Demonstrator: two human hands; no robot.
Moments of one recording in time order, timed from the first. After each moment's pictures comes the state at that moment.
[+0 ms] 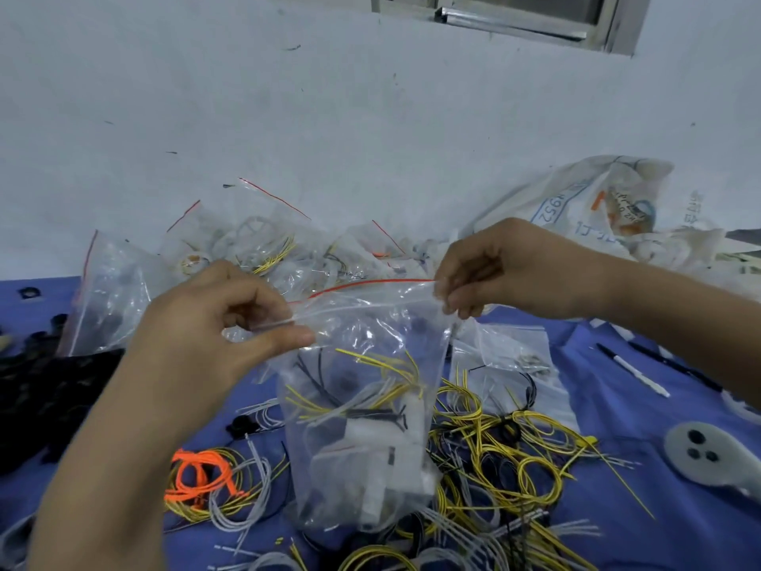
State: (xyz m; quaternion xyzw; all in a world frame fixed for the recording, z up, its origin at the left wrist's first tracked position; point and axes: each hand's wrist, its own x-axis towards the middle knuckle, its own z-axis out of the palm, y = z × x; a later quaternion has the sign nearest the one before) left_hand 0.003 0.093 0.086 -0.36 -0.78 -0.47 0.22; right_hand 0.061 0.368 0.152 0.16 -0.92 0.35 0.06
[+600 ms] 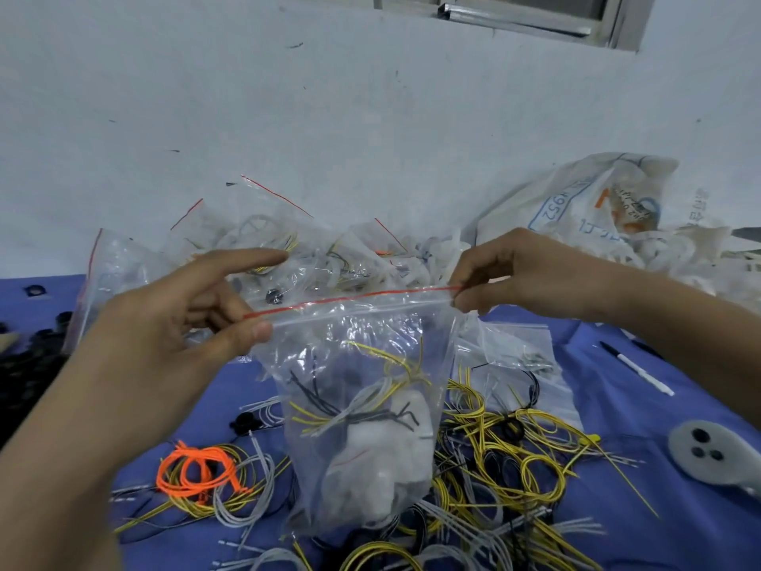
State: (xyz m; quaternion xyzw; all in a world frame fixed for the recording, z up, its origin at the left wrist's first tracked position) left_hand 0.012 0.068 0.091 -0.38 -0.77 -0.48 0.18; right_hand 0.062 0.377 0.144 0.12 -0.93 0.34 0.05
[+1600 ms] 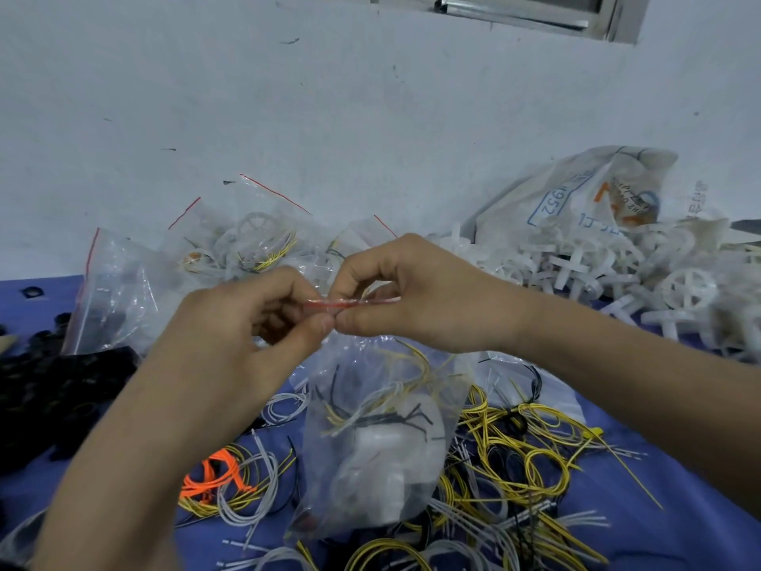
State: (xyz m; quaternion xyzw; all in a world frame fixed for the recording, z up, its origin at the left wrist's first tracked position) left_hand 0.027 0.102 0.093 -0.38 -0.77 -0.47 0.17; right_hand 0.060 0.284 0.139 0.24 -0.89 0.38 0.06
